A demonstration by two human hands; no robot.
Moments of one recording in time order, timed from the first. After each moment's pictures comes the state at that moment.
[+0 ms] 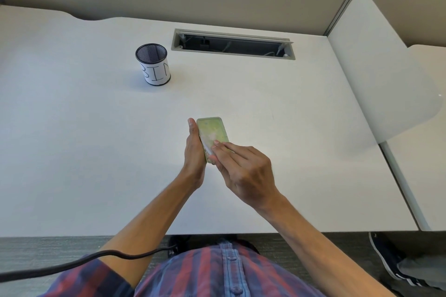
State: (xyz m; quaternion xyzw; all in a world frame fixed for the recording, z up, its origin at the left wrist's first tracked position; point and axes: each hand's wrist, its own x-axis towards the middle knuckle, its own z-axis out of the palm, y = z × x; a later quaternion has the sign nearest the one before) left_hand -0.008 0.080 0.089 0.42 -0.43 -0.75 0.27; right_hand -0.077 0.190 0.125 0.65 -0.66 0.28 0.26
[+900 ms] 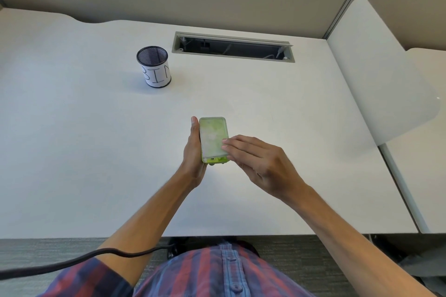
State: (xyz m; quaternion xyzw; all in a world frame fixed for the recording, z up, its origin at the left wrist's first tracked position) left_hand -0.003 0.075 0.104 0.37 -0.40 -0.81 0.21; right_hand -0.119 0.206 0.144 0.74 -0.61 0.28 0.10
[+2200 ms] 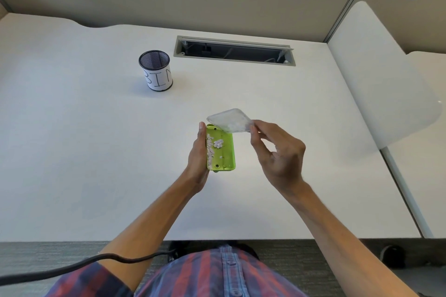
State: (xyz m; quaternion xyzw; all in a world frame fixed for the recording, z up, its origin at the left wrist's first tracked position) left_hand -0.008 0.079 0.102 0.38 -0.42 -0.80 0.20; right_hand -0.122 0.191 0.147 0.52 -0.66 0.51 0.17
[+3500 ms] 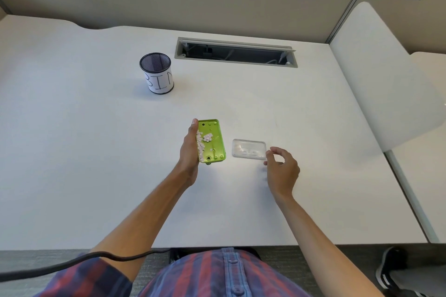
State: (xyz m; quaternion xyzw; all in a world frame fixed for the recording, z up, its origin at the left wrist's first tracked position) left_hand -0.007 0.043 0.094 0.42 -0.42 -0.77 0.22; right_hand -0.148 0.193 0.046 0.07 -0.85 0.51 -0.11
